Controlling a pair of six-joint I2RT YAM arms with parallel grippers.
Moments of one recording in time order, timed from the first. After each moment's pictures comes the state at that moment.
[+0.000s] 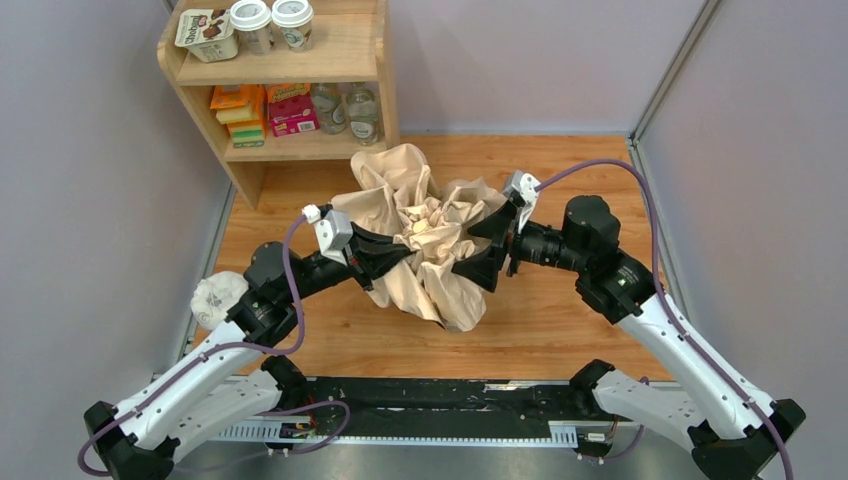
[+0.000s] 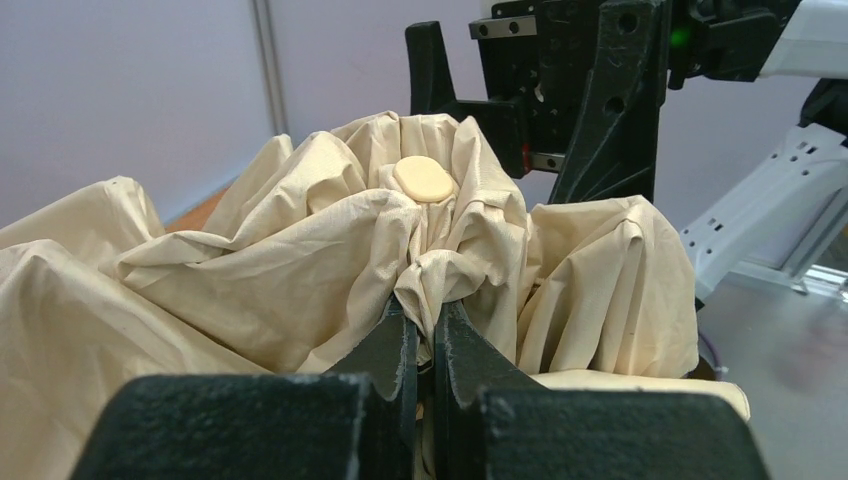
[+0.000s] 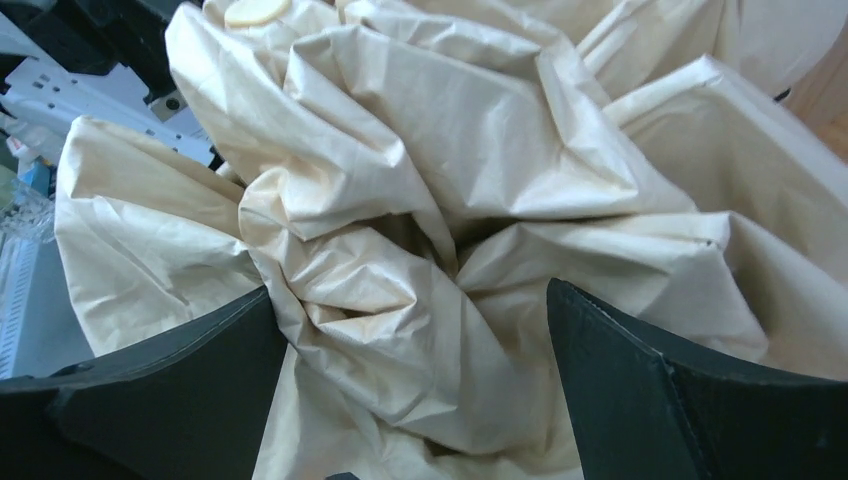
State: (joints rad) left arm -0.74 0.72 0.70 0.27 0.45 -0.15; right arm 0.63 0.92 1.01 -0.27 -0.61 0.15
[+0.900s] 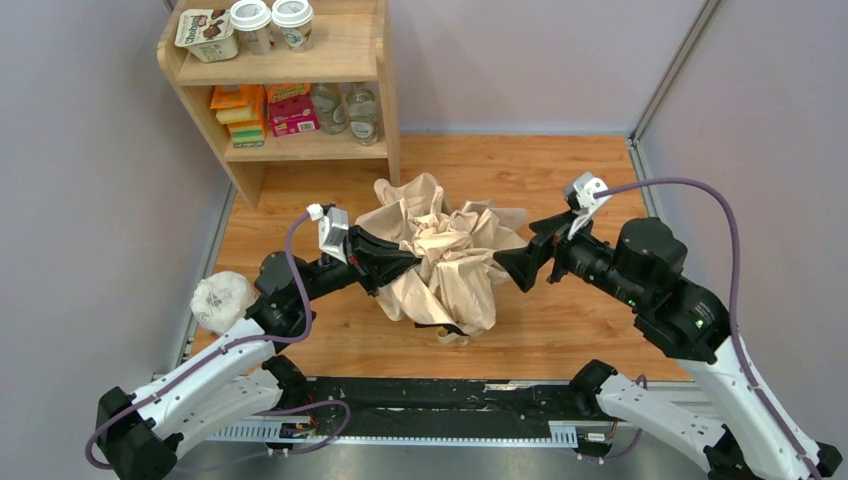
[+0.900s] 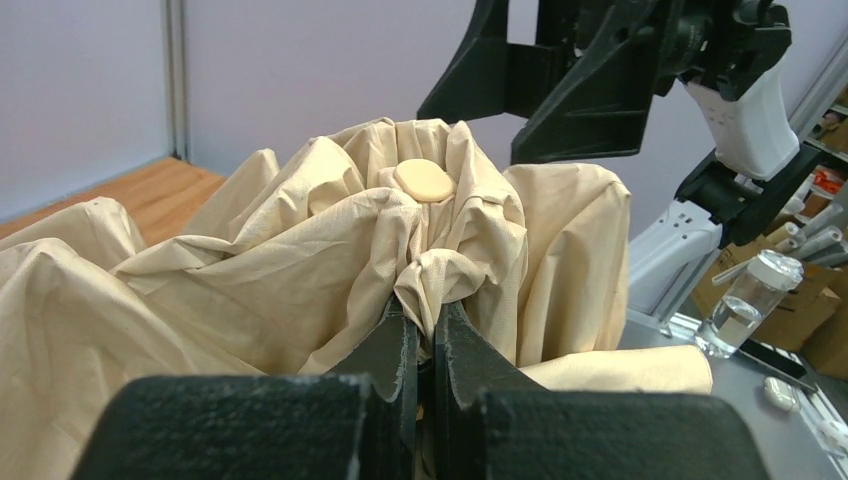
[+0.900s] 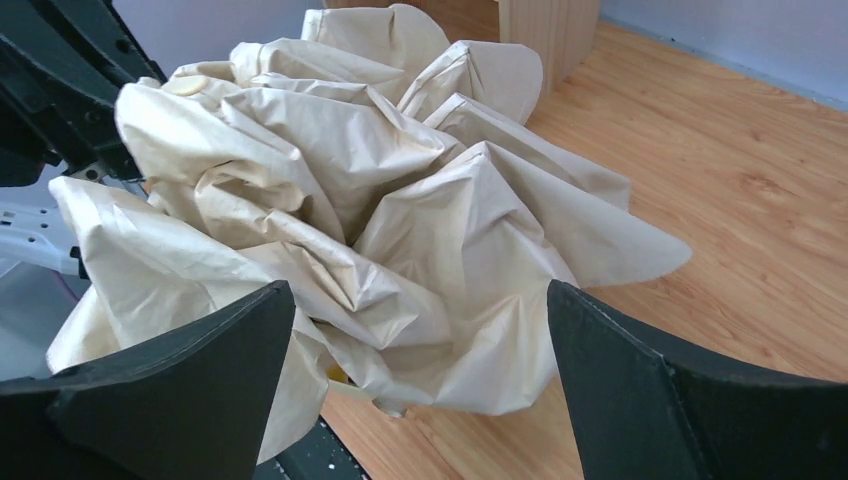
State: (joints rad) left arm -0.73 0.78 0.57 0.59 0.52 -0.46; right arm 0.70 0.77 1.21 -0.65 -0.12 0.16
